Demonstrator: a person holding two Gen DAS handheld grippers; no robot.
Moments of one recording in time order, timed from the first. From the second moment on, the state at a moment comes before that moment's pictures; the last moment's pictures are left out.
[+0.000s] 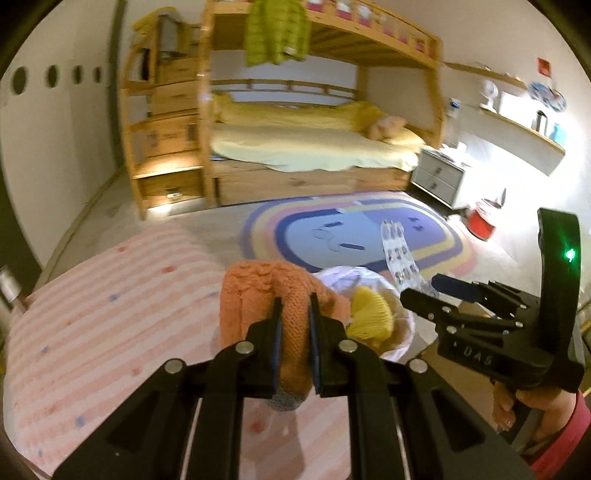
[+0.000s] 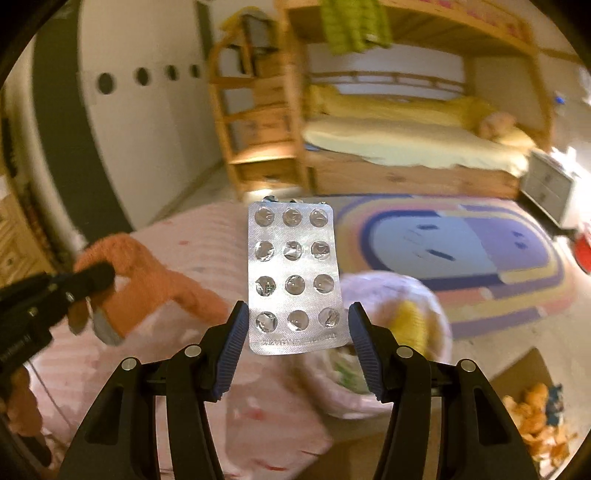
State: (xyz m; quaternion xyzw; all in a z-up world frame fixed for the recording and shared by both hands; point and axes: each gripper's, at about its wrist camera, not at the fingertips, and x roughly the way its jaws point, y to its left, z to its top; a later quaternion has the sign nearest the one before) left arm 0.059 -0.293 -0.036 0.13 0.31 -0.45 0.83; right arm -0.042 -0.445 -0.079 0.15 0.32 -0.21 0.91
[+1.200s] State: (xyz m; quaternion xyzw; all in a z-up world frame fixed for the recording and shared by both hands) left arm 0.089 -0.299 -0.046 0.13 0.35 -0.35 0.86; right arm -0.069 -0.482 -0.091 0.24 0.37 -0.24 0.86
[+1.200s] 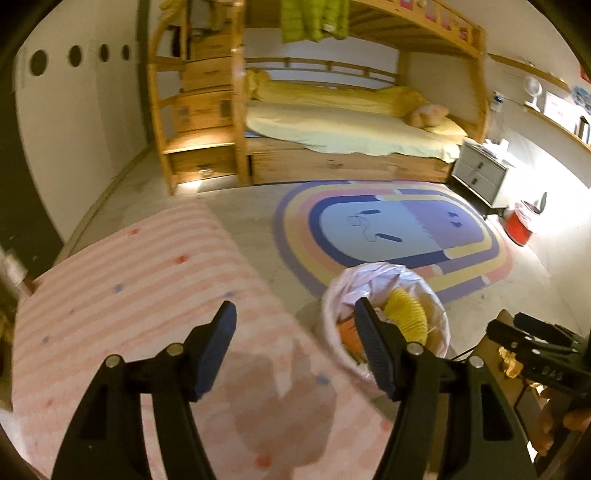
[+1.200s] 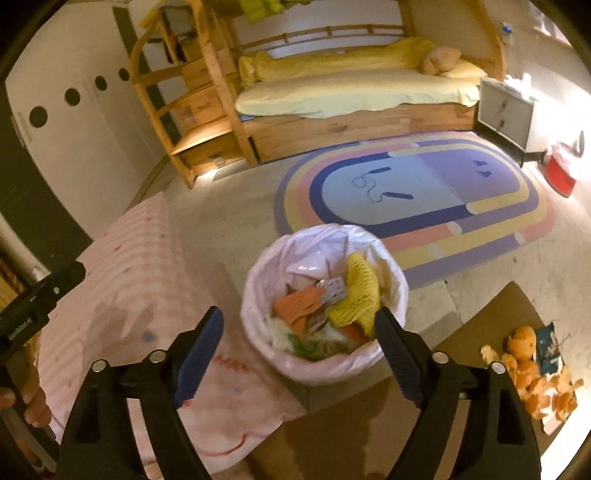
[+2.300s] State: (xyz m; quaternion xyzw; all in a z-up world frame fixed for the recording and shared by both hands) left arm -0.044 -0.020 0.019 0.08 0.40 -0.10 0.91; right arm -0.108 -0.255 0.036 0.06 0.36 -0.07 0.93
